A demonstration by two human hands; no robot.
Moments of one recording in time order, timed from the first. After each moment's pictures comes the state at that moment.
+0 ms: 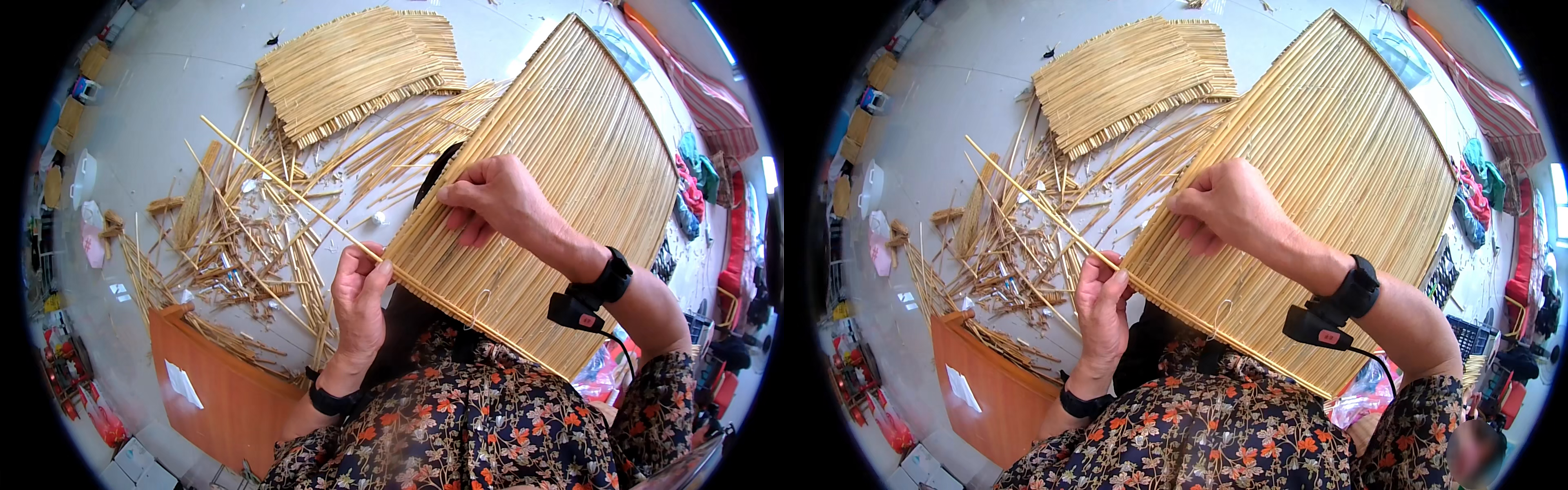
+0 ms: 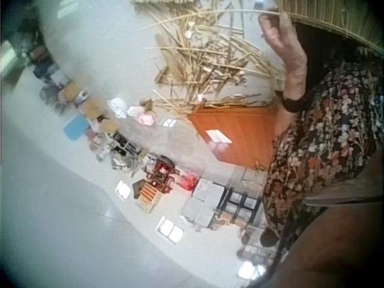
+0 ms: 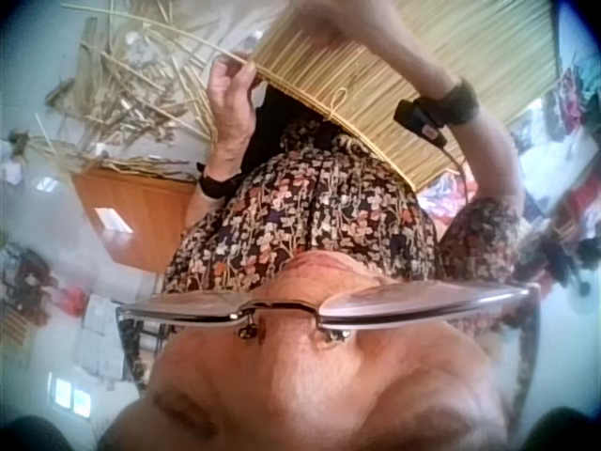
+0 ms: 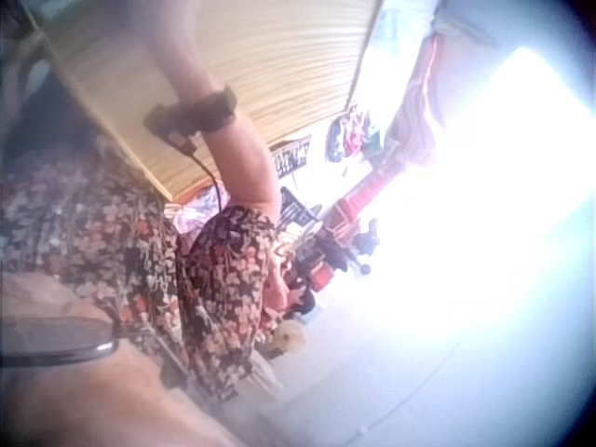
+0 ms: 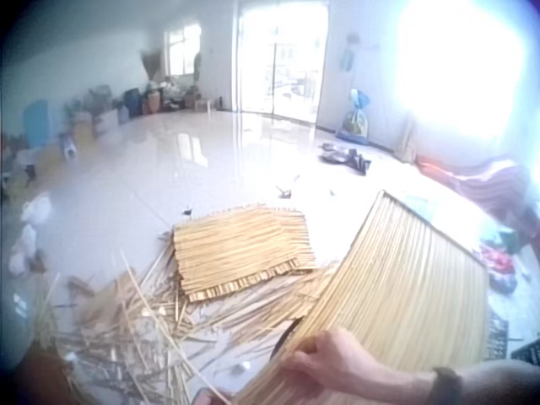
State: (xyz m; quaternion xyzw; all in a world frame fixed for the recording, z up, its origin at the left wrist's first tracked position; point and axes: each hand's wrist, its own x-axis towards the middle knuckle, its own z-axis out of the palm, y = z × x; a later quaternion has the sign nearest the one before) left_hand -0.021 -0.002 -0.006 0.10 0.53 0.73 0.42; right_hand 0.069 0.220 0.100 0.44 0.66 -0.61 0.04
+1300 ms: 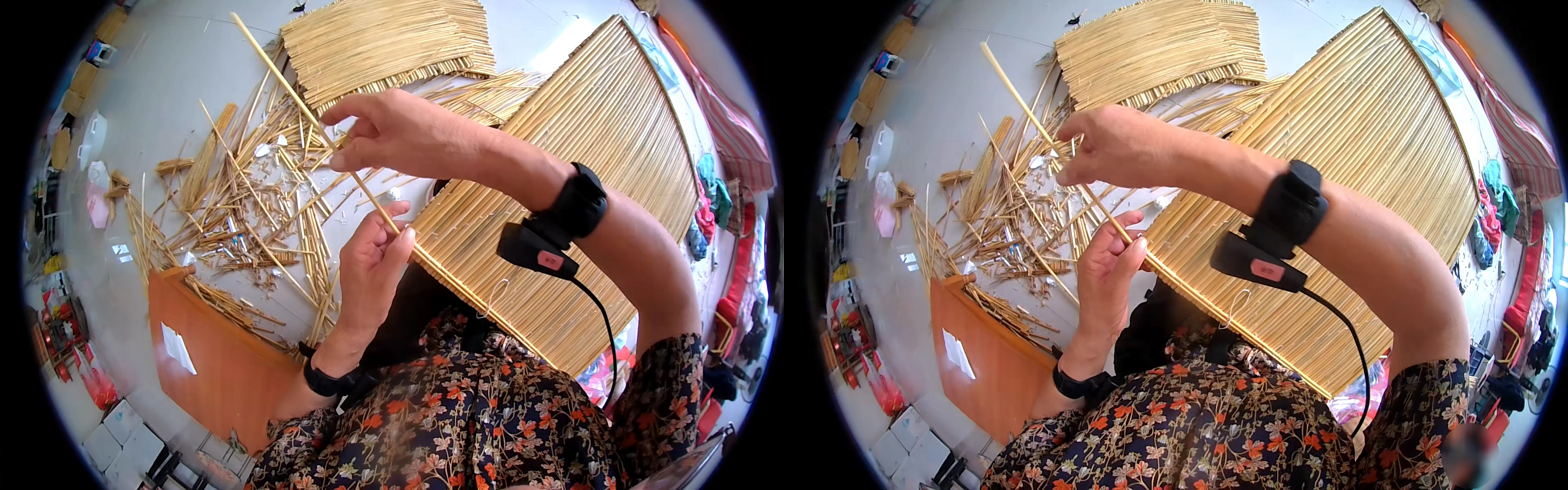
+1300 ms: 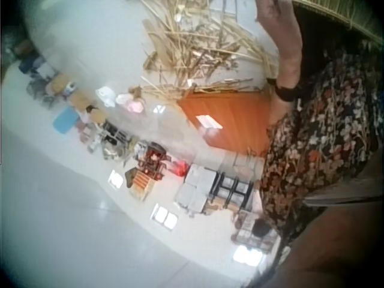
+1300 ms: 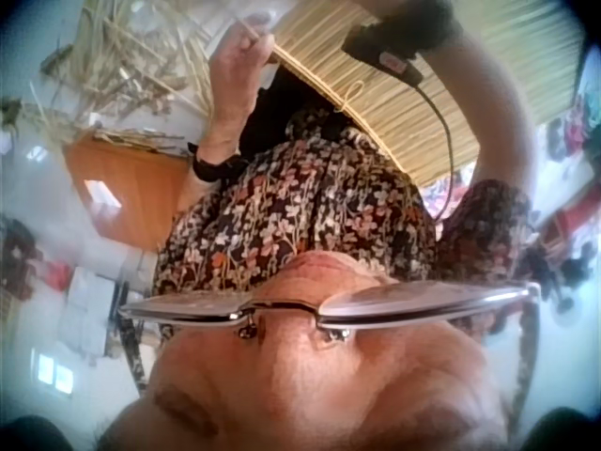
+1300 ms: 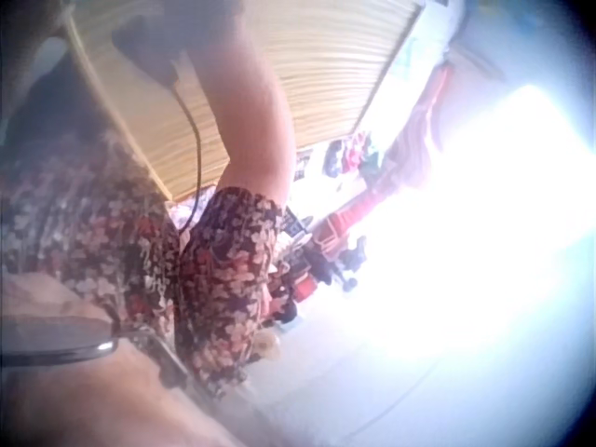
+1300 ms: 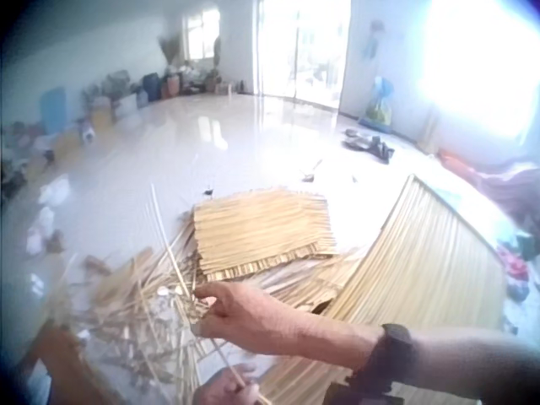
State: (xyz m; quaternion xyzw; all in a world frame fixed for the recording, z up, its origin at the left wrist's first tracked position) left_hand -0.035 0.002 0.014 0.16 0.58 0.67 0.43; right_hand -0.048 0.210 0.074 0.07 0.83 -0.55 -0.01
